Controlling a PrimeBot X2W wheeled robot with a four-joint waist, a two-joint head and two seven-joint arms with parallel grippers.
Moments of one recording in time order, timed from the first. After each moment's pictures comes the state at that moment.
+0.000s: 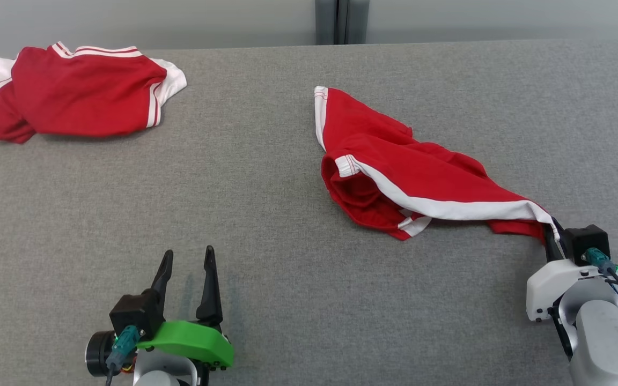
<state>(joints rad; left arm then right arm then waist) -0.11 0.05 -0.24 0.32 -0.35 0.06 -0.26 -0.37 -0.14 -0.22 0.77 -0.25 0.13 -0.26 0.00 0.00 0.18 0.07</state>
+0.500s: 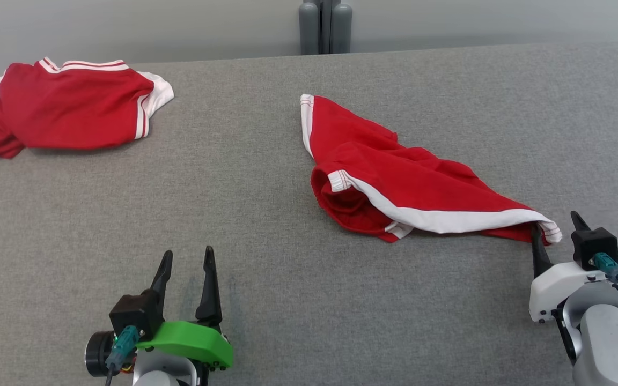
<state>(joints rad) -0.11 0.05 -0.23 0.32 -0.34 0.06 -0.26 -0.33 -0.14 -0.22 0.68 -0.22 0.13 -0.26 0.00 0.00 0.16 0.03</state>
